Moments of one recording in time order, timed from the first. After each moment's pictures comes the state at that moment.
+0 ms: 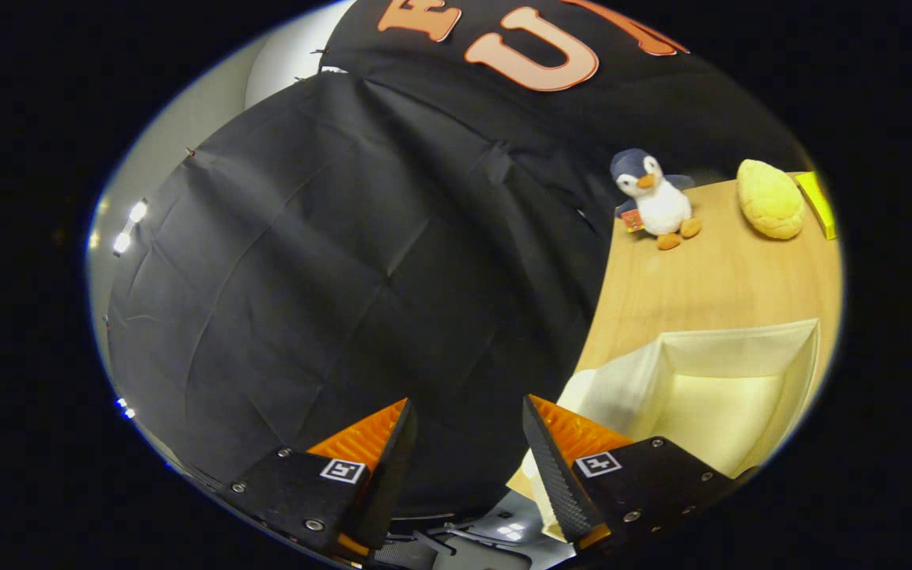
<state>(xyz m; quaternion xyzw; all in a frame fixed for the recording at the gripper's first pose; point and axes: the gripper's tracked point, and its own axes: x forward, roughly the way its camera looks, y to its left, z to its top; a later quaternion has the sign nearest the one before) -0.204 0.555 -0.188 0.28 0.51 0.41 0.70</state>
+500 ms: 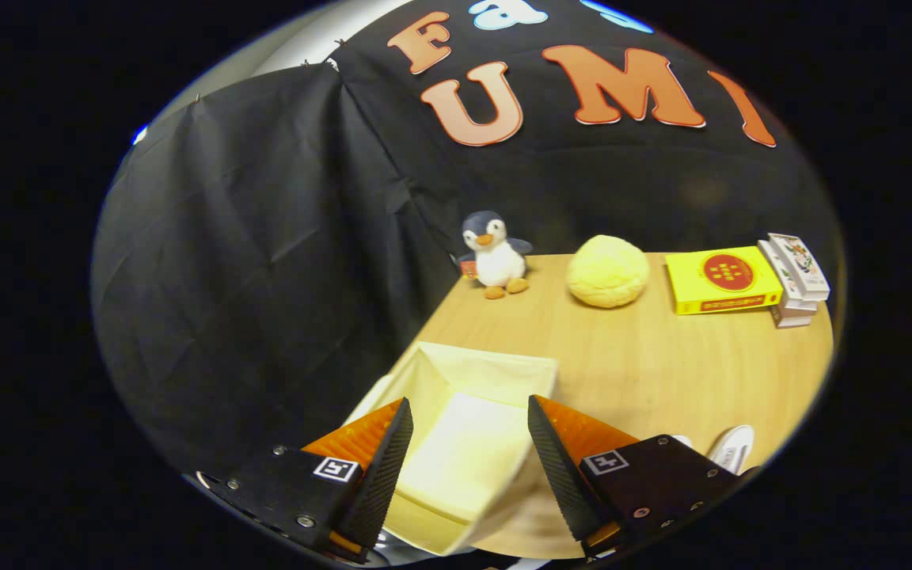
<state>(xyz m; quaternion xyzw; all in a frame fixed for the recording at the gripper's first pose) -0.168 0.331 -0.269 0.08 0.46 0.30 0.83</state>
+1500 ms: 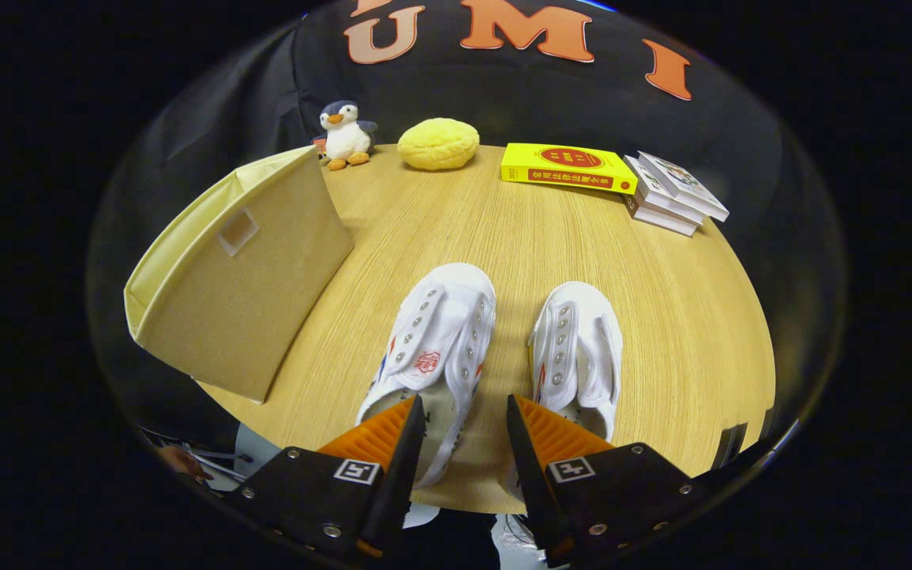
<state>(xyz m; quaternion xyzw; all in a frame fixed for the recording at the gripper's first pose) -0.276 0.114 -0.414 -0.07 0.56 0.16 0.81</state>
